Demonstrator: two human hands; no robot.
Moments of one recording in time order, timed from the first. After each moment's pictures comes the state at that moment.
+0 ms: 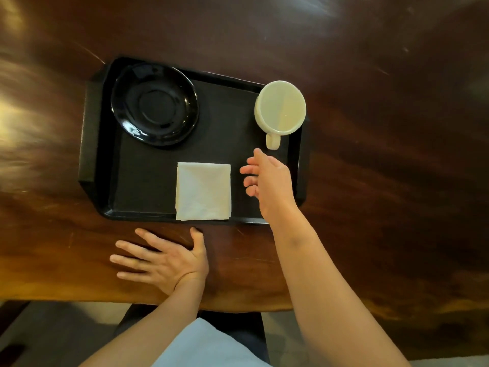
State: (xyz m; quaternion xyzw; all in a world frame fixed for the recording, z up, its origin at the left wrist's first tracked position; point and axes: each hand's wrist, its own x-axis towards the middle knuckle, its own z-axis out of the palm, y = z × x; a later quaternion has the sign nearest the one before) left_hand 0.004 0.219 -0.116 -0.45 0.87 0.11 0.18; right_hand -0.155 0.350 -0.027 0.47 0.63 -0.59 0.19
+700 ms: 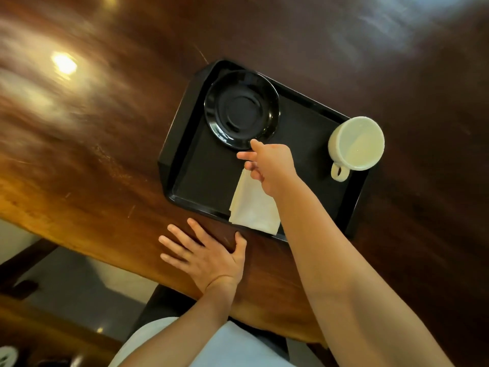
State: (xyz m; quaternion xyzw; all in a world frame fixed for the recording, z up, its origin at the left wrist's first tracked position) left_hand 0.006 0.213 -0.121 -0.43 0.87 0.12 0.19; right_hand -0.218 0.238 -0.047 0.38 0.66 -0.54 0.35
